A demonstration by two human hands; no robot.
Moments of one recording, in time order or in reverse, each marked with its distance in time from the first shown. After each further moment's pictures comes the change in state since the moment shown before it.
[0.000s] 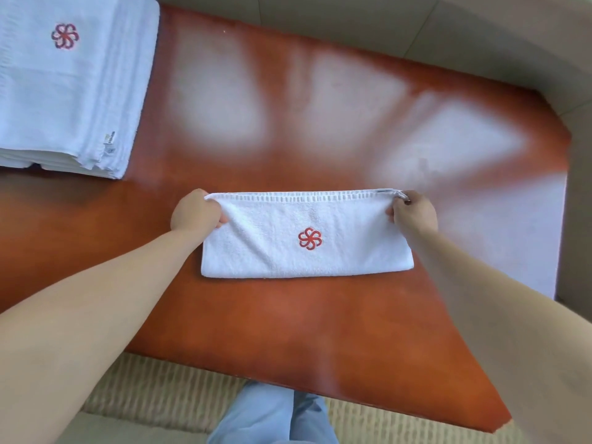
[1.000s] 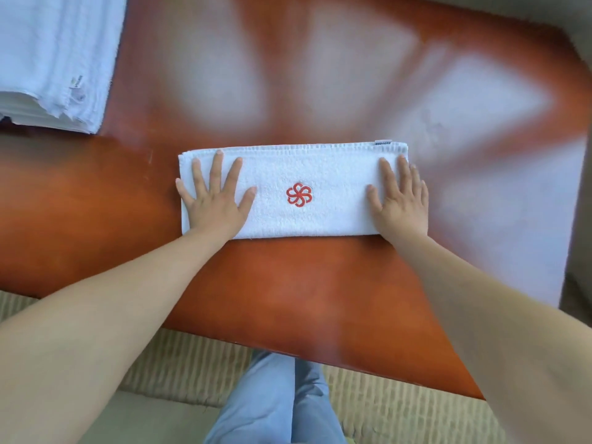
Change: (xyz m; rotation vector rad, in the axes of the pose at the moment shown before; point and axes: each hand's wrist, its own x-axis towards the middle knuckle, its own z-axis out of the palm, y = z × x) left_hand -0.039 -0.039 0.107 0.638 0.253 0.362; right_hand -0.045 0.069 0.035 -0.479 0.069 -0.355
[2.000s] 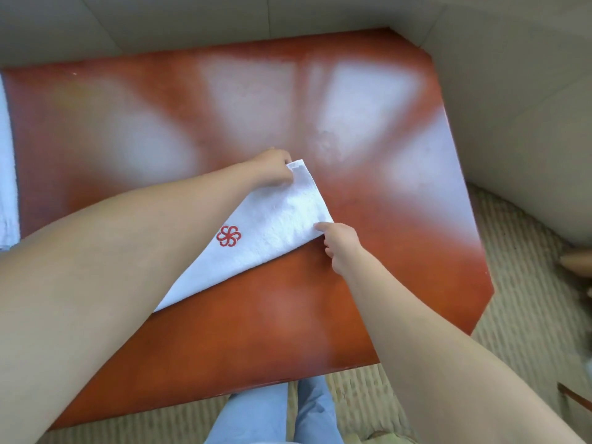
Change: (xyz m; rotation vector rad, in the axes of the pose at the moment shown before) left_hand 0.075 0.269 -0.118 -0.156 -0.484 0.543; right_hand -0.053 0.007 -0.035 1.312 -0.234 1.021
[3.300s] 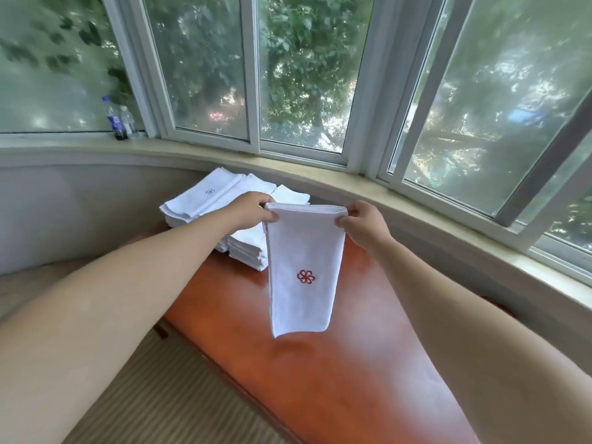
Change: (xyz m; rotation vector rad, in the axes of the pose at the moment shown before) left_hand -0.567 -0.170 -0.139 -0.534 0.932 -0.197; right_hand -0.445 -0.081 0.150 -0.766 -0.431 -1.432
